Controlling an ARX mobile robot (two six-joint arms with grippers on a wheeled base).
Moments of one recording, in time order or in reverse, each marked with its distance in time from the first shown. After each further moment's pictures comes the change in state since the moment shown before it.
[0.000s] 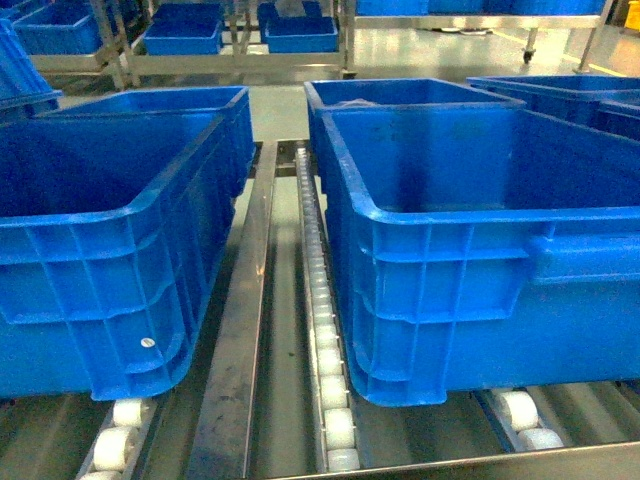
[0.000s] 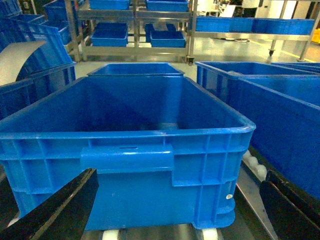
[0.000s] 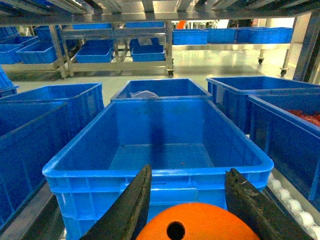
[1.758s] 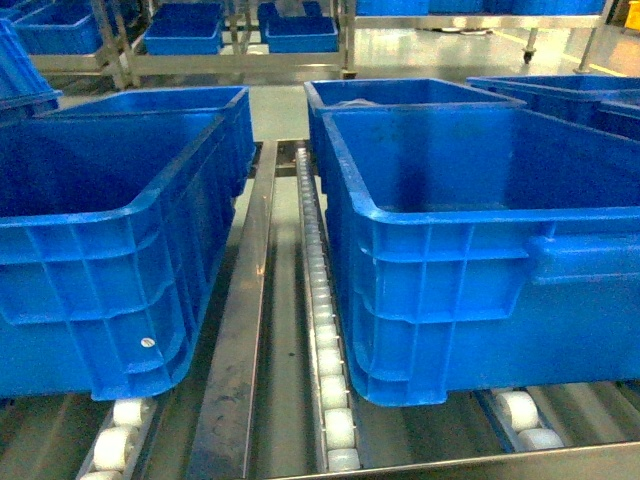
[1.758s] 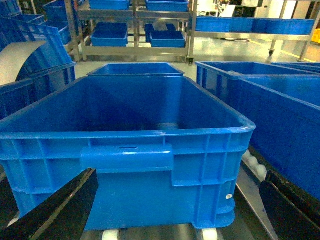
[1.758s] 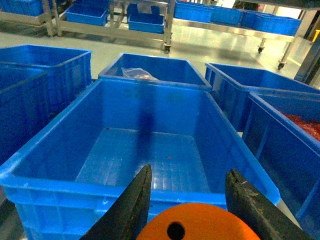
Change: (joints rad) left arm 0.000 0.000 0.000 0.000 0.000 0.000; right arm -0.148 0.434 0.185 0.130 -0.144 -0.114
